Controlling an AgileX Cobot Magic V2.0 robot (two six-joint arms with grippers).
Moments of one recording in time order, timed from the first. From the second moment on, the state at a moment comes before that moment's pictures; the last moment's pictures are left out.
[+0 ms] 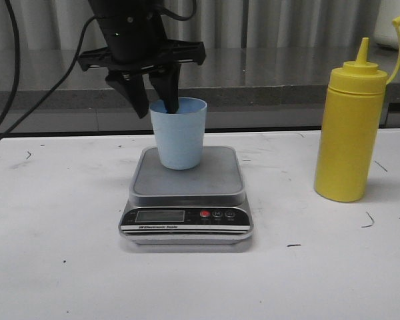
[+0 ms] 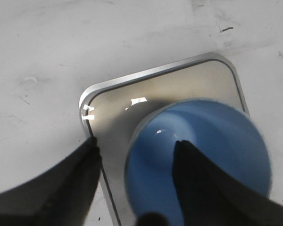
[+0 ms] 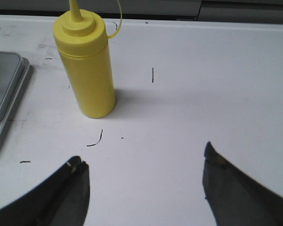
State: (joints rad) left arm -0.50 2.06 -1.82 -0.05 0.97 -0.19; right arm 0.02 0.58 -0.61 -0.01 0.67 0.02
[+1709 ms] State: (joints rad) left arm -0.50 0.75 -0.75 0.00 0.76 -0.07; right arm 0.02 0.58 -0.61 -0.01 0.67 0.02
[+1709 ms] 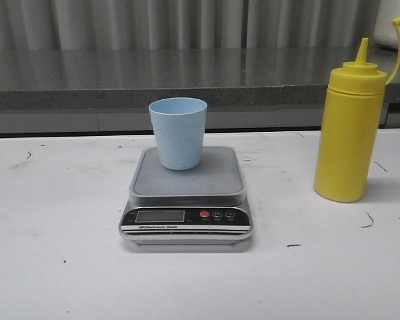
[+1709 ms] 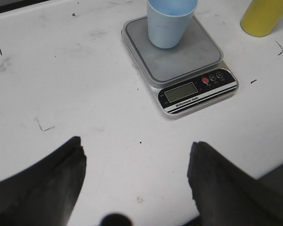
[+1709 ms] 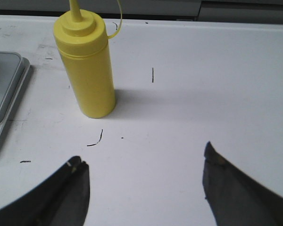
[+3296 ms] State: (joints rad) left arm -0.50 0.75 -0.75 0.01 0.76 -0.07; right arm 0.20 1.17 -0.49 0.06 -0.02 0.02
